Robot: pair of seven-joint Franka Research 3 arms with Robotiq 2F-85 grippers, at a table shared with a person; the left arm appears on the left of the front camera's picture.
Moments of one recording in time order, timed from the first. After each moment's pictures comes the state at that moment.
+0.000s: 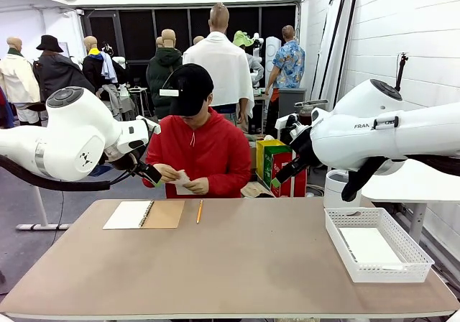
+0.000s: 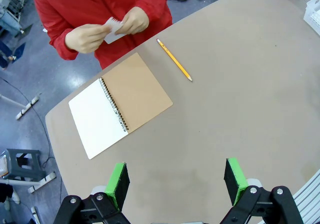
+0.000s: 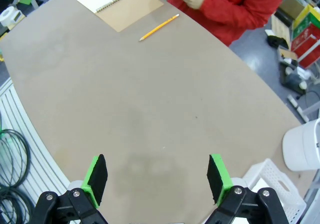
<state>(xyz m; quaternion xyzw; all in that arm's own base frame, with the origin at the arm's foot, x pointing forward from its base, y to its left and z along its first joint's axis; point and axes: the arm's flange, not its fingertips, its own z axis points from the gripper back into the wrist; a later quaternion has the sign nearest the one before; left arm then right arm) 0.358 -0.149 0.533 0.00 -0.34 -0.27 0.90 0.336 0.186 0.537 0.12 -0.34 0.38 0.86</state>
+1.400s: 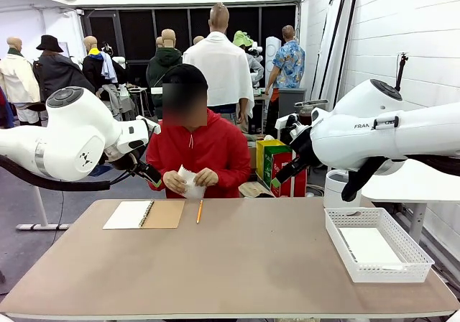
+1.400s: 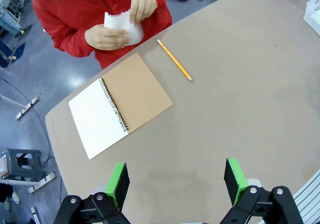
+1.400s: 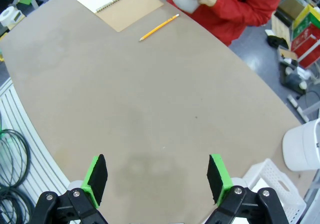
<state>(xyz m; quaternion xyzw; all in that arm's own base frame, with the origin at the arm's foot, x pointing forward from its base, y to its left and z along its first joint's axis) 0.358 -0.149 0.533 0.00 -0.34 -0.27 0.90 0.336 0.186 0.537 0.12 -0.34 0.38 0.86</state>
